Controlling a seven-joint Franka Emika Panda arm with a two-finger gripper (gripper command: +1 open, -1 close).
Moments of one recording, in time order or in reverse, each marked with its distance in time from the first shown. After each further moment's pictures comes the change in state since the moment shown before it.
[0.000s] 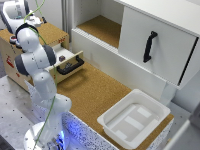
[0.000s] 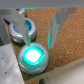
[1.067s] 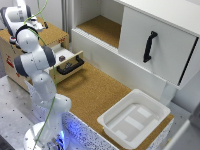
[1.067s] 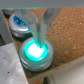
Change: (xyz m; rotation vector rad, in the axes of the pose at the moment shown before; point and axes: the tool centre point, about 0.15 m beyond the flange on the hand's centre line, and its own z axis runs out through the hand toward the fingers) arm -0.001 -0.011 0.025 0.030 0.000 0.000
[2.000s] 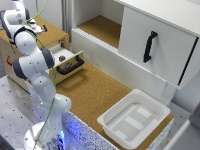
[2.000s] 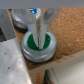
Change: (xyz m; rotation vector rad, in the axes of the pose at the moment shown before) arm -0.012 0.003 0.009 -0.019 -0.007 -0.014
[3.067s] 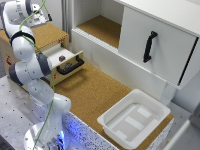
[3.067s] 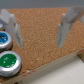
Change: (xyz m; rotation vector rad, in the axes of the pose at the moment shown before) arm -0.028 0.058 -0.101 -0.155 0.142 0.108
